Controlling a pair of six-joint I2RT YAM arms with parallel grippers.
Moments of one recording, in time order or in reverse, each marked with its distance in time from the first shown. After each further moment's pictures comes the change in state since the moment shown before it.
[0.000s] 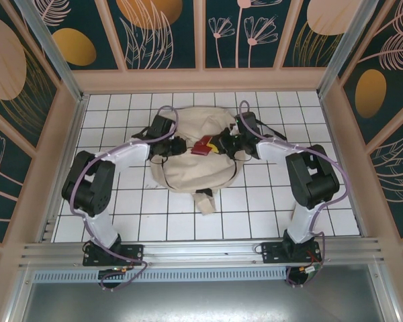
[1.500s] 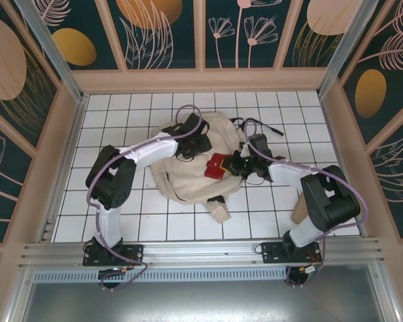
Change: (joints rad) left arm -0.209 0.215 0.373 -0.264 -0.263 -0.424; right arm -0.002 -0.243 -0.338 0.026 0.104 -0.262
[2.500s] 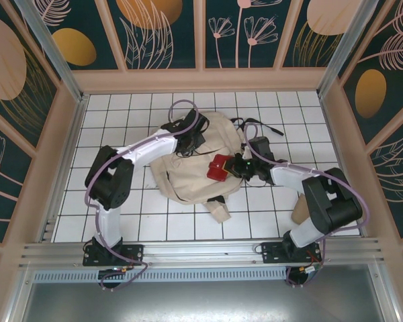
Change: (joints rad) left arm 0.004 -0.040 0.023 -0.041 -0.136 -0.132; right arm -0.019 -0.045 -0.059 0.026 0.023 -0.090
